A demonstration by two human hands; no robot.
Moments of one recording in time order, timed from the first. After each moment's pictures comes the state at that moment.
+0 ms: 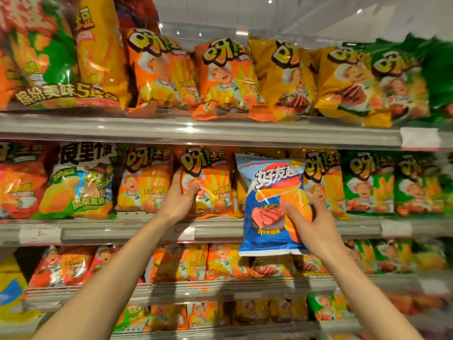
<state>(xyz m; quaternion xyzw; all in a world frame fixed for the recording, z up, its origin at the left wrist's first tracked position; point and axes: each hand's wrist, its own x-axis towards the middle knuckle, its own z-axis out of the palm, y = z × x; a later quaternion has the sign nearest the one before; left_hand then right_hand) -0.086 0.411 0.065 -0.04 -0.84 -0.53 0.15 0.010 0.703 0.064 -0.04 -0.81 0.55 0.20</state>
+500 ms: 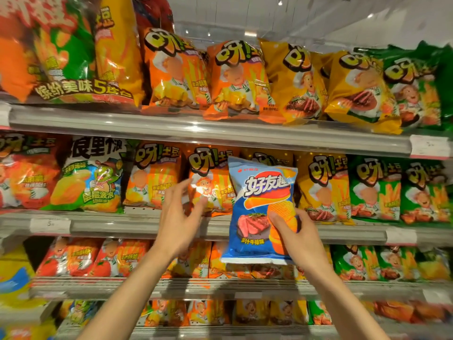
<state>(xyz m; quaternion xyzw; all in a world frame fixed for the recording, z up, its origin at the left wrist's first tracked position) -0.016 0.411 0.047 -0.07 -0.81 -0.51 0.27 0.015 0.669 0.046 -0.04 -0.78 0.60 0.15</state>
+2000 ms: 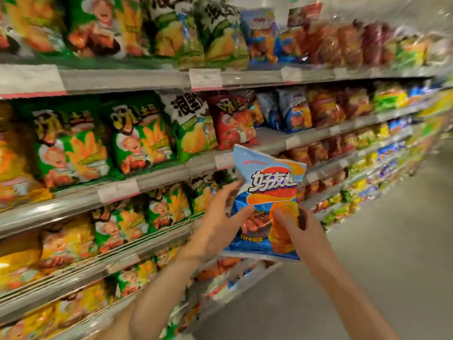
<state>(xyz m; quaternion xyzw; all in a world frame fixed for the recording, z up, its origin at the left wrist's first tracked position) 0.110 1.107 0.001 -0.35 -0.73 -0.58 -0.08 0.242 1.264 -0.010 -0.26 -0.73 0.59 0.24</state>
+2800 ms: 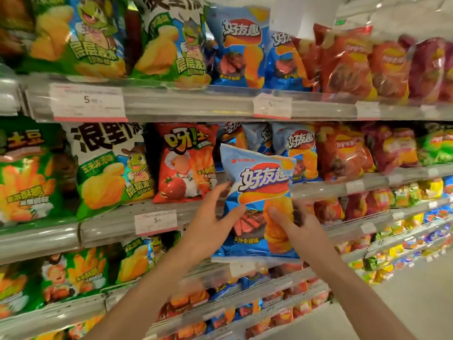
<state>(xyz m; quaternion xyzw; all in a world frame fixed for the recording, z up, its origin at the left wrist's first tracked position) -0.019 1.373 0.040 -0.27 -0.74 -0.62 -0.02 0.065 1.566 0.045 -0.15 -0.80 0.56 0.16</state>
